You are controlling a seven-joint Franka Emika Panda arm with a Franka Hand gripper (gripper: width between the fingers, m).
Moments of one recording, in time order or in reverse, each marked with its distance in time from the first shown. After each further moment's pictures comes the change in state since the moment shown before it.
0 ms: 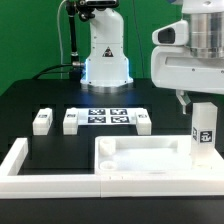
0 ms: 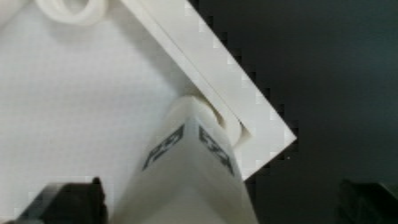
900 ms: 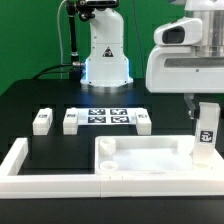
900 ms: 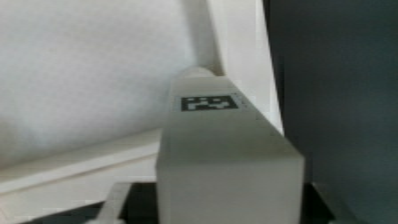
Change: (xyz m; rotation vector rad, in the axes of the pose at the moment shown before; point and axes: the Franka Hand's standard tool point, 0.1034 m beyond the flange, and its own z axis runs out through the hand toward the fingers) arm 0.007 0.002 -0.001 -0.044 0.052 -0.238
